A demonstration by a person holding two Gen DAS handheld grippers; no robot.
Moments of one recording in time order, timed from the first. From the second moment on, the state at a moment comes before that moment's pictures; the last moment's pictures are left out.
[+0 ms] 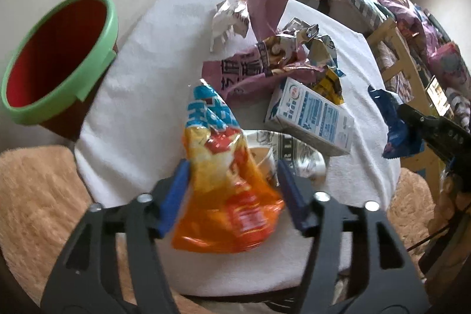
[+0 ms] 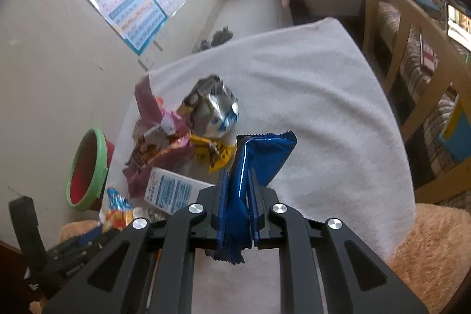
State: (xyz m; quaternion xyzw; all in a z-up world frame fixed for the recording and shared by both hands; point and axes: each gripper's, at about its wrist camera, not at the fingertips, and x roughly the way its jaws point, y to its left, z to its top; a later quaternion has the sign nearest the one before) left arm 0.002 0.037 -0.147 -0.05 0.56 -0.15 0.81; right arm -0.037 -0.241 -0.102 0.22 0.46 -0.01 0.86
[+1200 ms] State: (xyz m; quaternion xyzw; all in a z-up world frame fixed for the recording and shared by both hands) left arm 0.019 0.072 -0.072 -0.04 0.45 -0.11 0.89; right arm -0.021 -0.174 -0.040 0.16 0.40 0.08 0.90
